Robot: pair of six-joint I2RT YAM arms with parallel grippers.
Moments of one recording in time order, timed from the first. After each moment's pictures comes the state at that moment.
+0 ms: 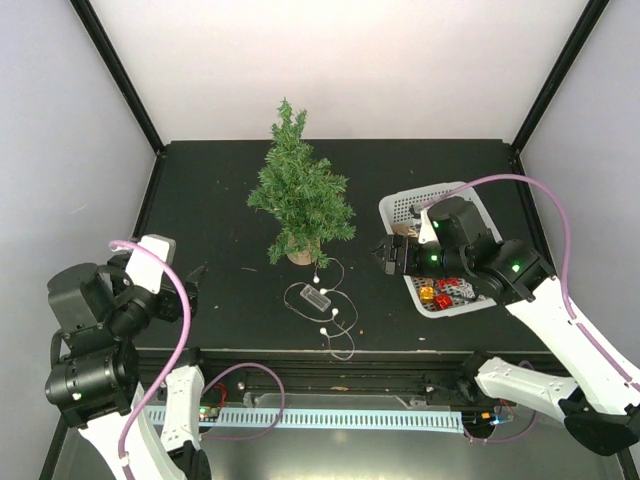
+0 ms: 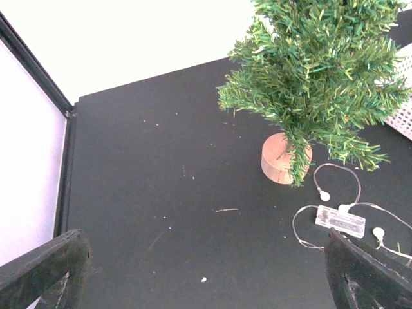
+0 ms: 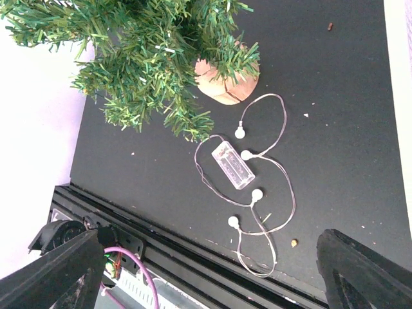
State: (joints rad) left arm 0.35 0.61 1.46 -1.40 0.48 0.38; right arm 0.71 1.01 1.28 -1.02 -0.17 0.71
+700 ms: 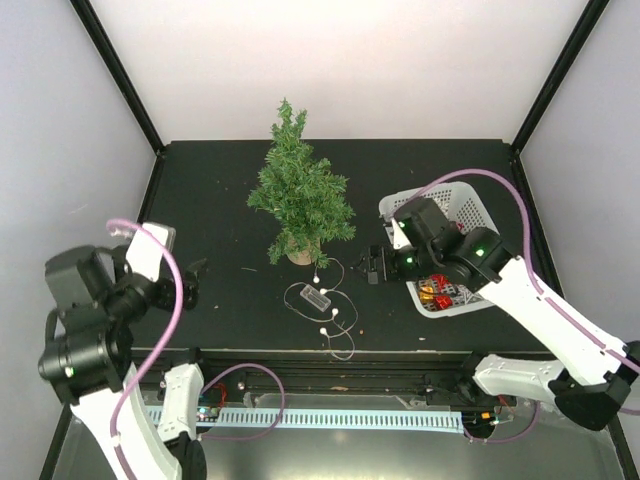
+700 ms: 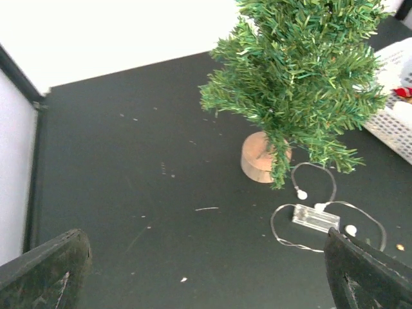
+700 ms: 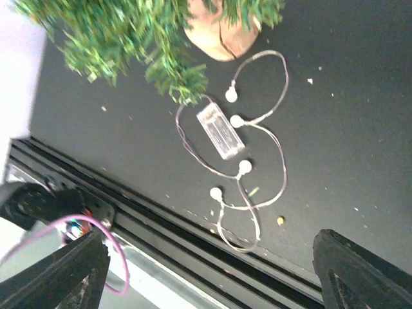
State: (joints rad) left arm 0.35 0.65 1.52 -1.44 0.51 0.36; right arm 0.78 1.13 1.30 -1.06 -0.18 0.66
